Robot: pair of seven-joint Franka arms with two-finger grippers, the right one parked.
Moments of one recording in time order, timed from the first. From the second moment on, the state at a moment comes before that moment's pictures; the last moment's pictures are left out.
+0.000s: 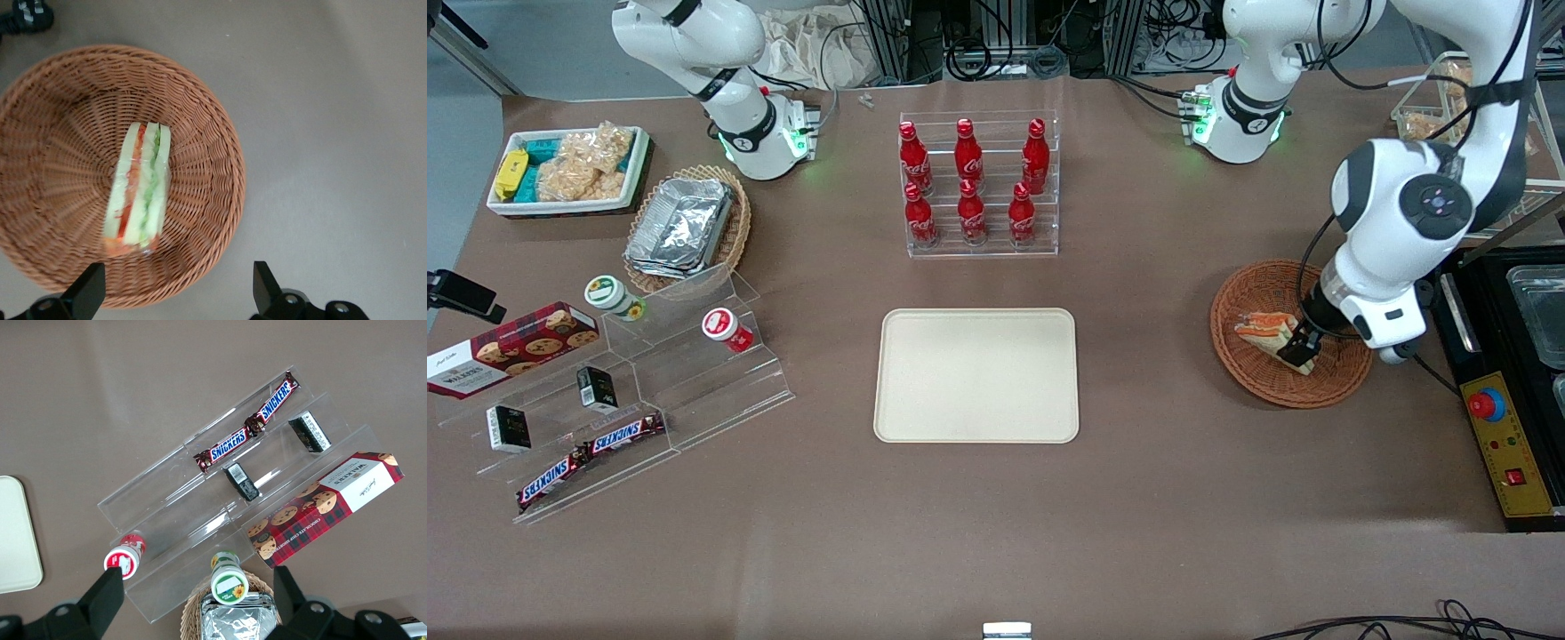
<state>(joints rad) -0.04 0.10 -0.08 -2.20 0.14 2.34 -1.32</state>
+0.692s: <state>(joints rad) -0.04 0.23 -0.08 -2.20 0.27 2.37 -1.54</state>
